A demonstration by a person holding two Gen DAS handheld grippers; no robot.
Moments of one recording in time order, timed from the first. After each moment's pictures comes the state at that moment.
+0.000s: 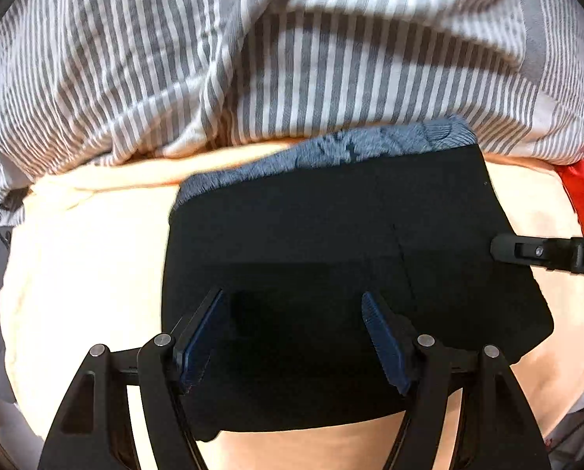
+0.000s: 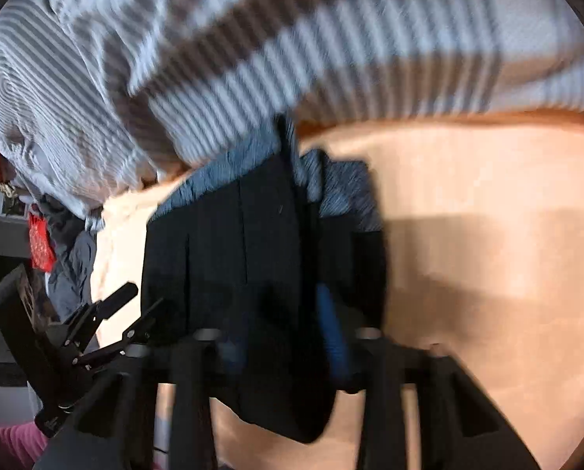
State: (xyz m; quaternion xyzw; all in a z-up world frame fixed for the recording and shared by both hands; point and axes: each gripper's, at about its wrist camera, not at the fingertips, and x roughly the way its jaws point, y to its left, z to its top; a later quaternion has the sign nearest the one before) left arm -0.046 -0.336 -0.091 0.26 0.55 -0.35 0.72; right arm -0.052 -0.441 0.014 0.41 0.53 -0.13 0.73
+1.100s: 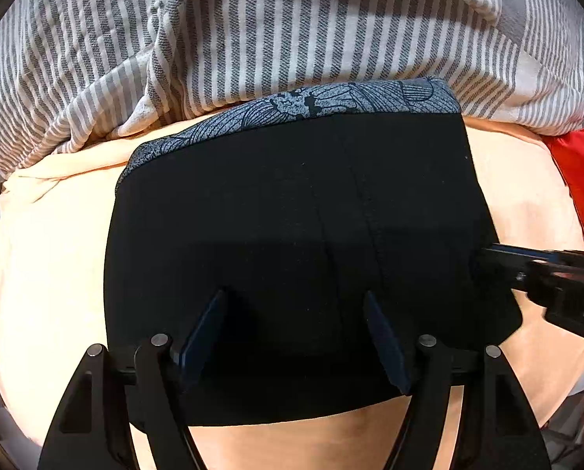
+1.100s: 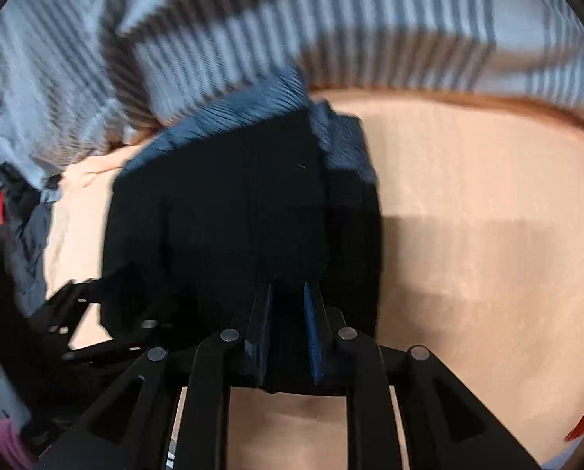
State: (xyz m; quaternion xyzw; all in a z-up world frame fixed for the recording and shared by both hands) left arm -0.068 -0.349 -0.122 0.27 0.56 -0.37 0.69; right arm -0.053 -0.399 0.005 0.33 0.58 -0.19 0.71
